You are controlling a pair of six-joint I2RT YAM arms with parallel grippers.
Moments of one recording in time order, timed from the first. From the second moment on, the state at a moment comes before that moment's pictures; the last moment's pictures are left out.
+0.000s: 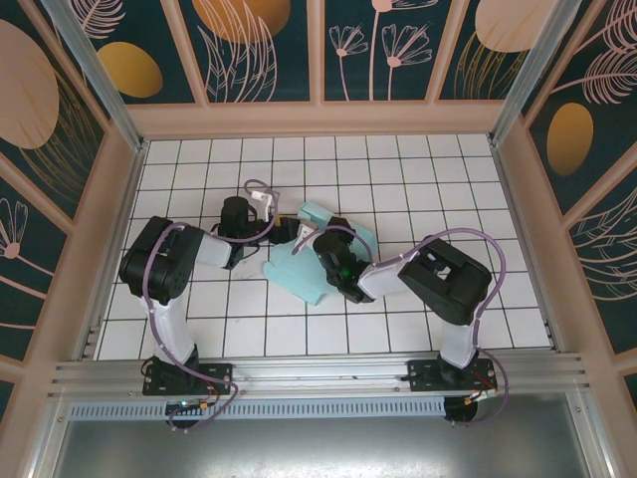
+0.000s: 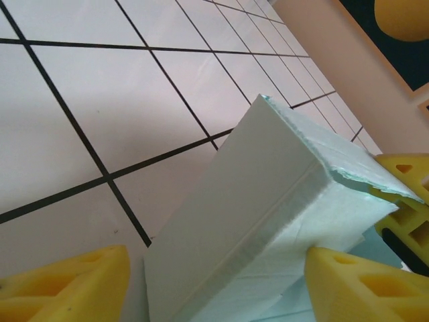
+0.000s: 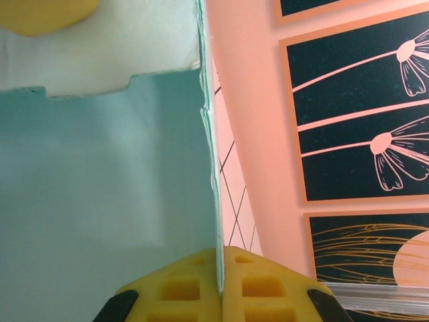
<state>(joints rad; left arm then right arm) -0.33 1.93 0.76 0.74 0.68 -0.43 0.94 1.86 0.78 0.71 0.86 -1.02</state>
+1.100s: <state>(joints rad) -0.38 1.95 0.85 0.63 0.58 -0.23 0.92 1.81 0.95 0.23 0.76 -0.72</state>
